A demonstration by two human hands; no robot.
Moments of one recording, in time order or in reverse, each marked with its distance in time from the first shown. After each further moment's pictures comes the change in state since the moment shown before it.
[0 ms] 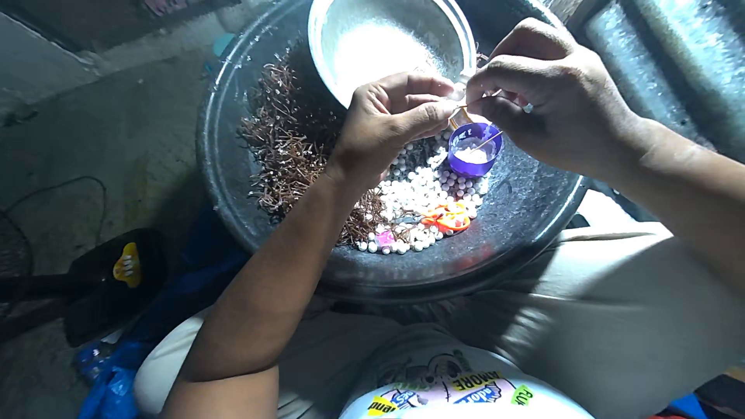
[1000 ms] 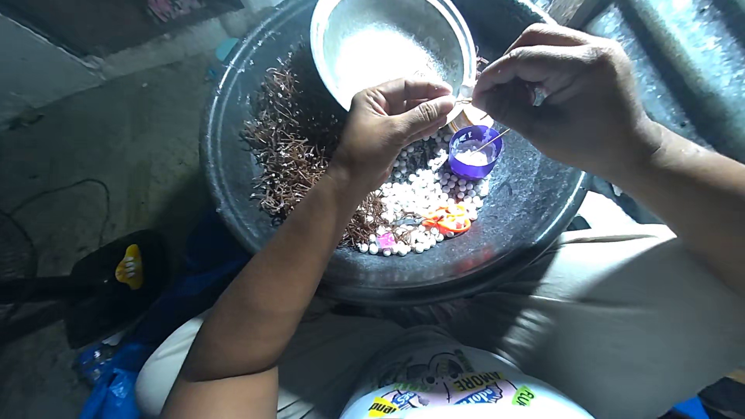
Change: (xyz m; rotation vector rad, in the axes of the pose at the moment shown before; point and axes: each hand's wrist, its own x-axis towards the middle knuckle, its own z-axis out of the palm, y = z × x) left_hand 0.001 0.002 0.004 -0.056 0.087 -0.061; right_hand -0.001 0.003 -0.002 0.131 0.092 0.053
